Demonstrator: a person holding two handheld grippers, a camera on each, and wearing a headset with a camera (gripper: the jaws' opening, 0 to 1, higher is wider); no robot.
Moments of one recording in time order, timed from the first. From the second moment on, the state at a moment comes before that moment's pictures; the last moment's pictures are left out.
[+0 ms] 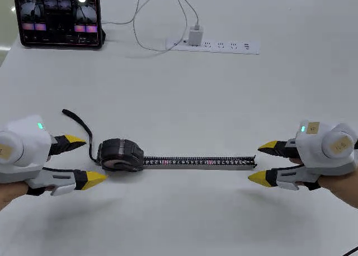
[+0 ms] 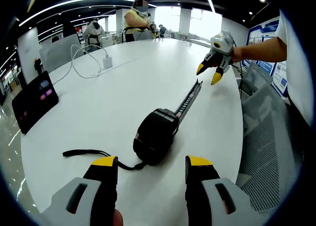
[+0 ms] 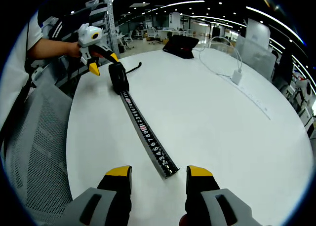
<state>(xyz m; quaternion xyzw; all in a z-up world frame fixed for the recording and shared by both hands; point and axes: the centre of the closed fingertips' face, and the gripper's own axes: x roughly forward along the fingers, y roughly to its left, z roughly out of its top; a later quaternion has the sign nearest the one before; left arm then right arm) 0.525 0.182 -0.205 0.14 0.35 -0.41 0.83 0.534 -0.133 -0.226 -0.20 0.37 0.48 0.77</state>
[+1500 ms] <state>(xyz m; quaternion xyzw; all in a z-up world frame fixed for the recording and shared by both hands) 0.465 0.184 -0.201 0.07 0.31 -0.33 0.89 0.481 -0.133 -0.209 -0.15 0.32 0.41 0.84</state>
